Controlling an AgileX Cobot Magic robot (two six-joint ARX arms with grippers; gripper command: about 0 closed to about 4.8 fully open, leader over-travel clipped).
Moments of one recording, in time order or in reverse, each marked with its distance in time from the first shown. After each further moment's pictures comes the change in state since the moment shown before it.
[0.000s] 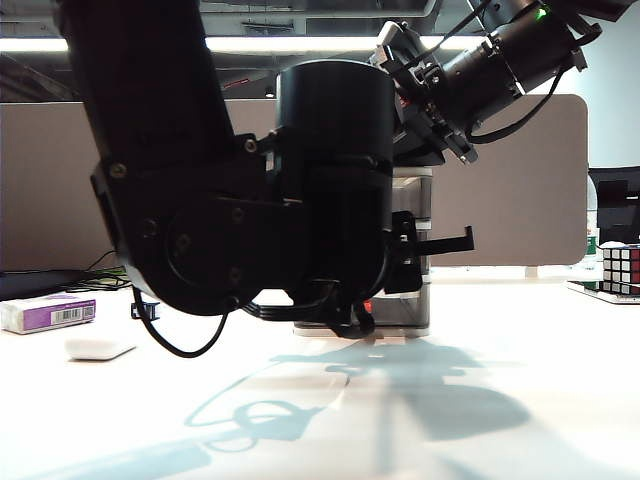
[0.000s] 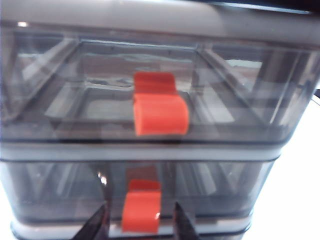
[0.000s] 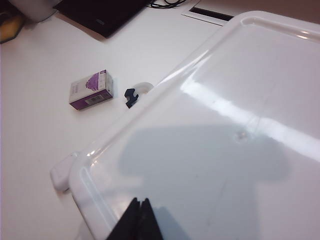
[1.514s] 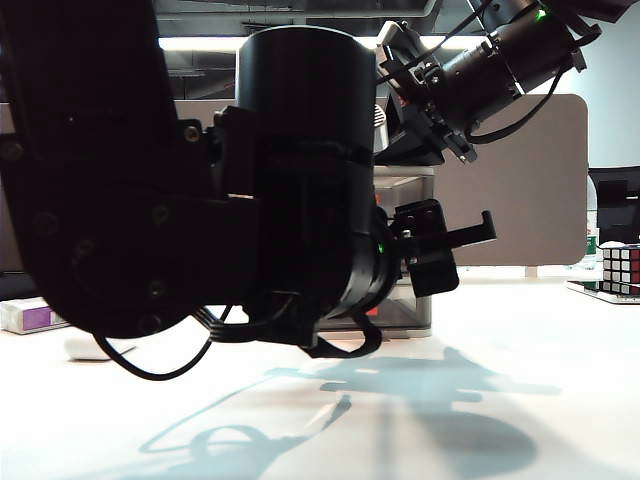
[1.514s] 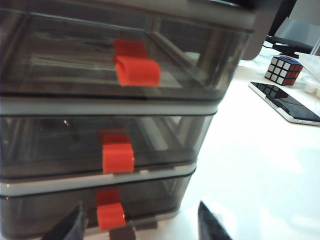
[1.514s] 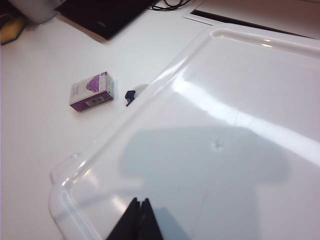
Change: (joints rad) left arm -0.071 -0.052 -0.134 0.077 0.069 -0.113; right arm 0.001 0.001 -0.002 0.011 -0.002 0.005
